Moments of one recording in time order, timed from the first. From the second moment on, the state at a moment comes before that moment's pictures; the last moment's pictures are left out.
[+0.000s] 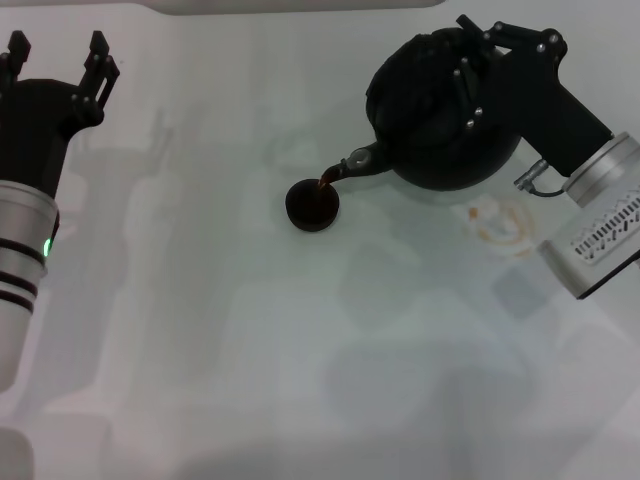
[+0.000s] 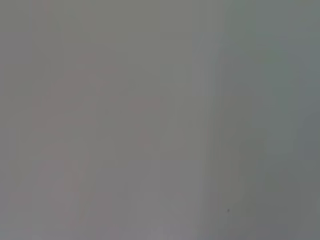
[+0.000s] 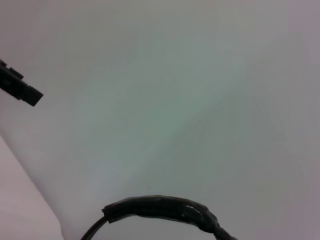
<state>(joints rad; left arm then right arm) -0.31 -2.08 2.48 0.48 2.02 -1.17 -3.01 0.44 2.02 -2.50 -0.35 0.63 -1.20 -0.47</state>
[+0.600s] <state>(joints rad) -0.32 -2.08 2.49 0.48 2.01 -1.17 -3.01 0.46 2.02 -2.46 -0.34 0.64 -1.16 -0.15</state>
